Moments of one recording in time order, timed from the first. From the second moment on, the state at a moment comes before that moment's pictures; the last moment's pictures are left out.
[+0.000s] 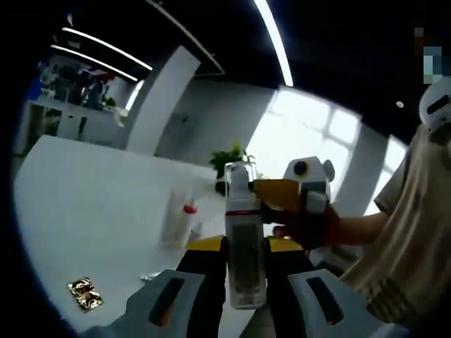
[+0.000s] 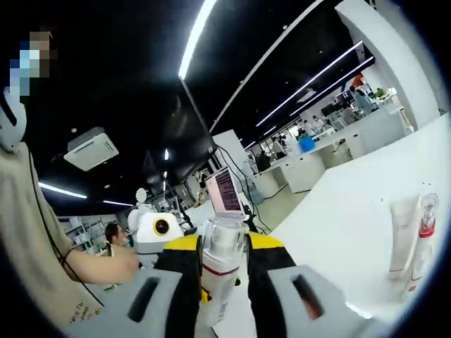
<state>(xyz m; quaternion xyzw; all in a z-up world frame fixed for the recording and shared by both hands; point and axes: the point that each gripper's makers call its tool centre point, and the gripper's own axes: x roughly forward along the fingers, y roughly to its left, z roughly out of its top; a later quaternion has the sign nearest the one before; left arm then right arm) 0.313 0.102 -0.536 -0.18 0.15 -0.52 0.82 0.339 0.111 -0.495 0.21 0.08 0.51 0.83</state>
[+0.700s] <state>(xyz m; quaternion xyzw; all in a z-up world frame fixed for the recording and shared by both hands) 0.333 0.055 -0.567 0.02 0.18 -0.53 0.83 0.340 0.078 -0.511 0.00 0.04 0.41 0.91</state>
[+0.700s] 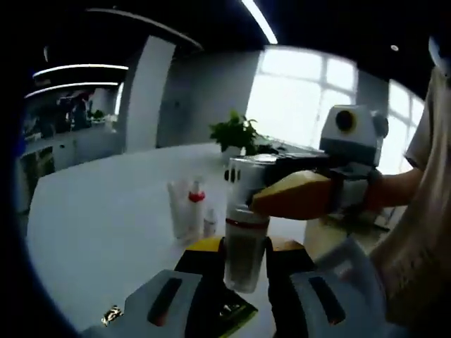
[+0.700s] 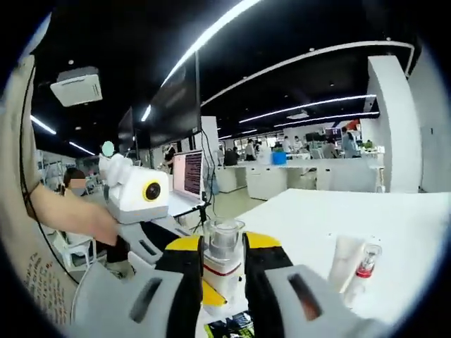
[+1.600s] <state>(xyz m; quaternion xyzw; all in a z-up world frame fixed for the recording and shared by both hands) 0.358 0.009 -0.607 0.17 0.17 -0.53 0.81 0.356 0.028 -0.549 -0.11 0.07 0.32 0.94</state>
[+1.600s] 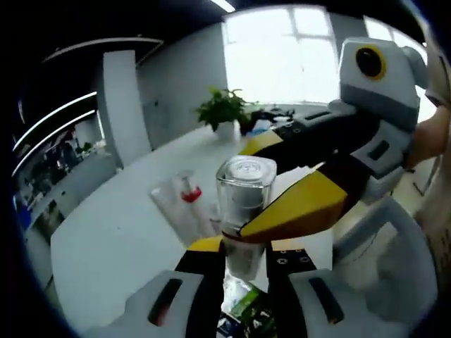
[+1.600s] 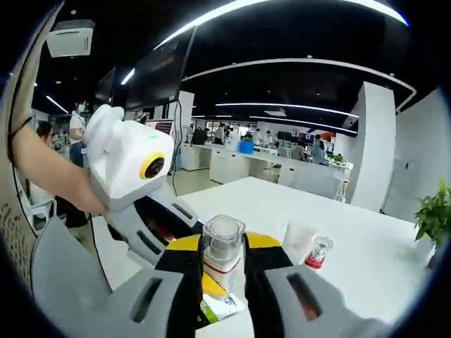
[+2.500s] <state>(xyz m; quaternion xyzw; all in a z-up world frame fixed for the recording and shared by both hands) 0.402 -0.021 -0.670 0.16 0.20 -0.56 0.79 0.403 -0.002 -0.612 -0.11 0.14 0.26 0.95</state>
